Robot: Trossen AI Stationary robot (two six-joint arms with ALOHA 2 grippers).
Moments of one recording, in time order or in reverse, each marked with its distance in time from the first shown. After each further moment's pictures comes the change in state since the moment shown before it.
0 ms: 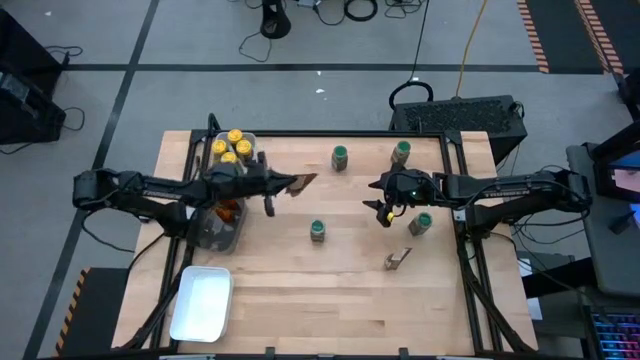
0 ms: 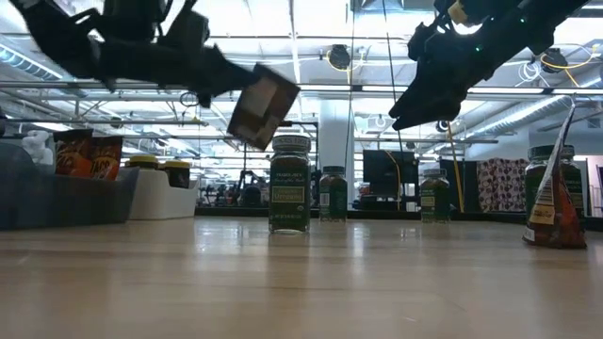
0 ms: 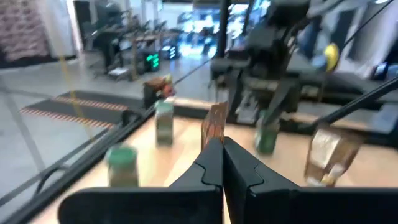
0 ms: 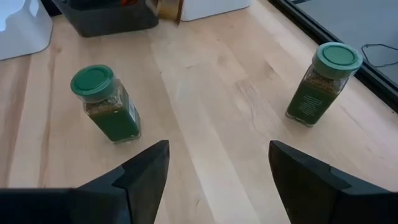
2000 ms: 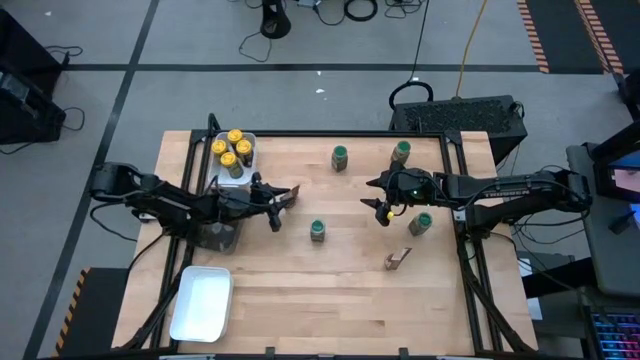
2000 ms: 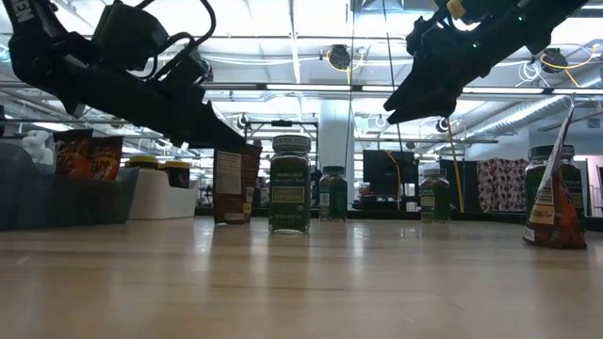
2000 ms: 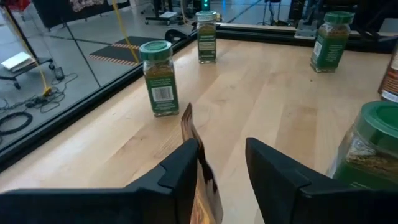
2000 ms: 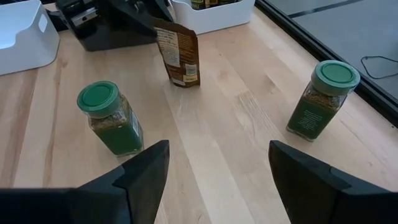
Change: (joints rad) left arm -0.188 0.176 -0.108 0.018 -0.396 -0.016; right arm 0.000 0.001 0.000 0.052 0.003 -0.011
